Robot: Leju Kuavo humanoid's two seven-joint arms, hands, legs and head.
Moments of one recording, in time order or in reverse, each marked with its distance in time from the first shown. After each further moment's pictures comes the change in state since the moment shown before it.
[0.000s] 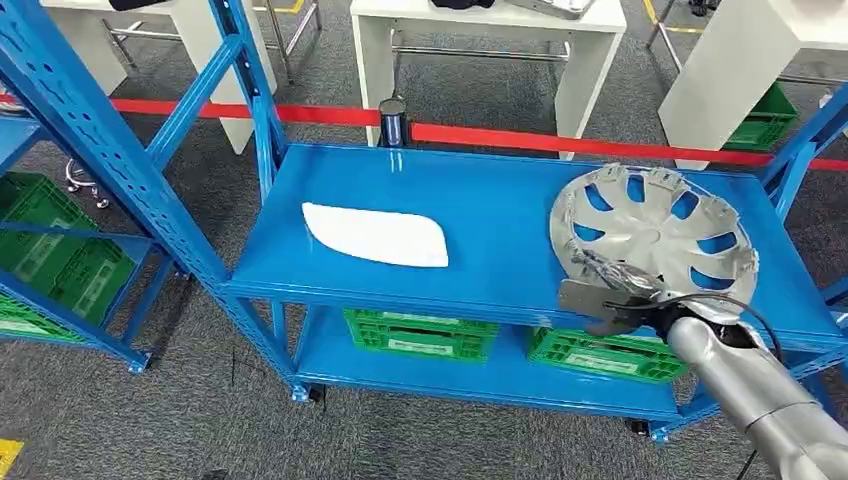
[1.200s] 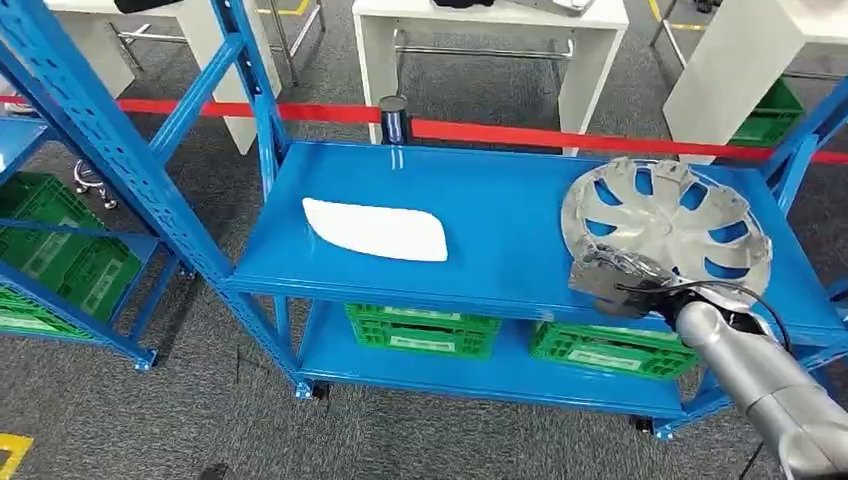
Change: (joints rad) left arm -0.008 0.005 0.025 0.000 -0.034 -0.009 -0.011; right arm -0.068 0.018 0.000 0.128 -0.024 0.019 -0.012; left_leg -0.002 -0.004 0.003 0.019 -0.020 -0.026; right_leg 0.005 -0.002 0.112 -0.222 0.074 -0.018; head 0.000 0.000
